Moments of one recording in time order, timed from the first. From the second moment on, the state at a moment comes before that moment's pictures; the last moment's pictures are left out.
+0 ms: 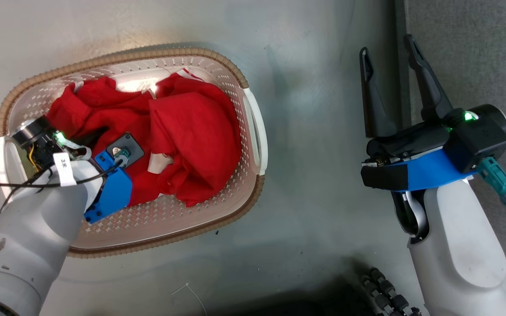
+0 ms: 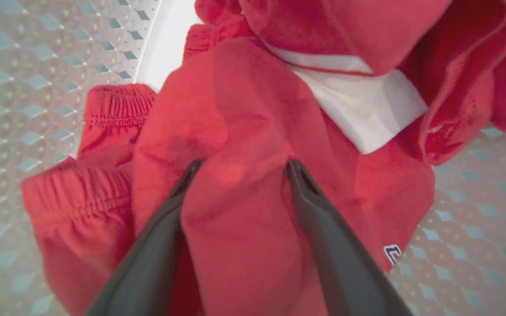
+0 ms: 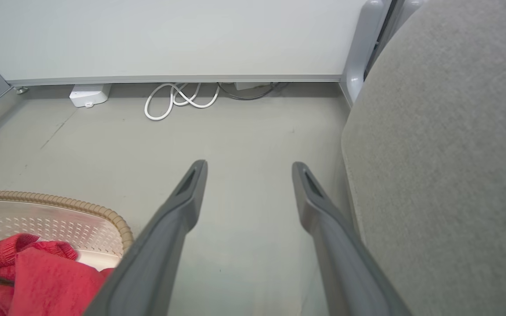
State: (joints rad) left arm -1.08 0.28 -1.06 1.27 -0.08 -0.13 -0.14; right arm -0.55 -0.05 0.12 0.15 0.03 0.13 -0.26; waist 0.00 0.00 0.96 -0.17
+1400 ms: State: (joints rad) left arm -0.71 0.23 -0.84 0.86 -0.36 -0.08 -0.26; right arm -0.23 -0.05 0.03 0.26 -0.01 0.13 -0.26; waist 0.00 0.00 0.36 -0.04
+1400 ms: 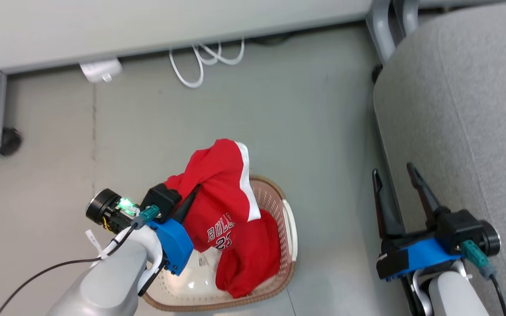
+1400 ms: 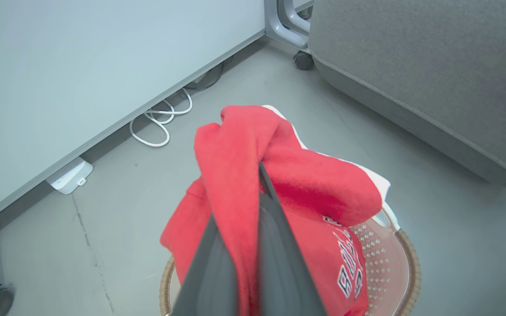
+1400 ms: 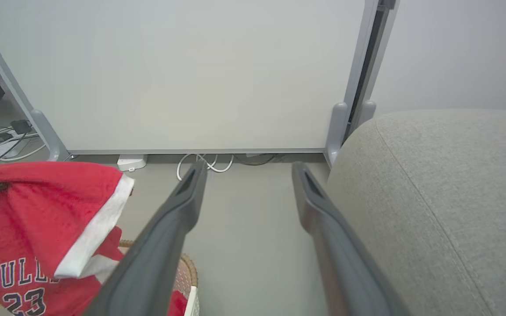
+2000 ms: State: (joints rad) left arm -0.66 0.21 -0.68 0.54 -0.37 -0.02 -0.26; right arm -0.08 -0.05 0.06 0.29 0.01 0.13 -0.26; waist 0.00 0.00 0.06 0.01
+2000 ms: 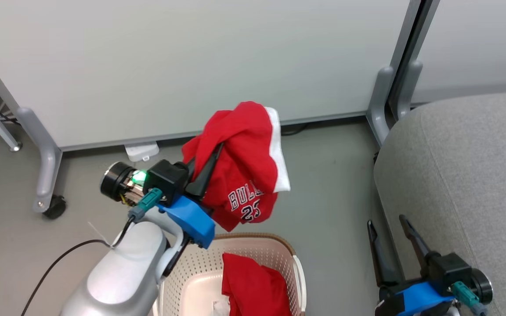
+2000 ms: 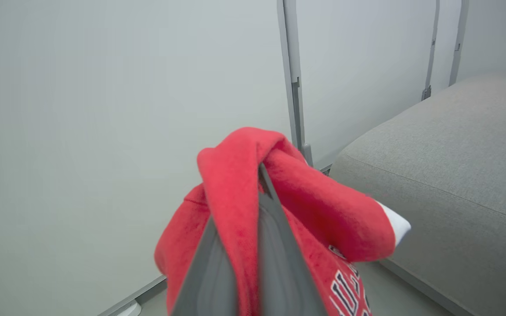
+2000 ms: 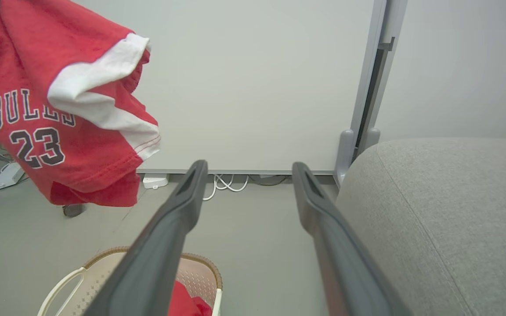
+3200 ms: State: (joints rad) left arm -0.68 0.19 -0.72 0.43 -0.38 0.00 -0.24; right arm -0.30 -0.05 0.47 0.44 0.09 0.13 -0.26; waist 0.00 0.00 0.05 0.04
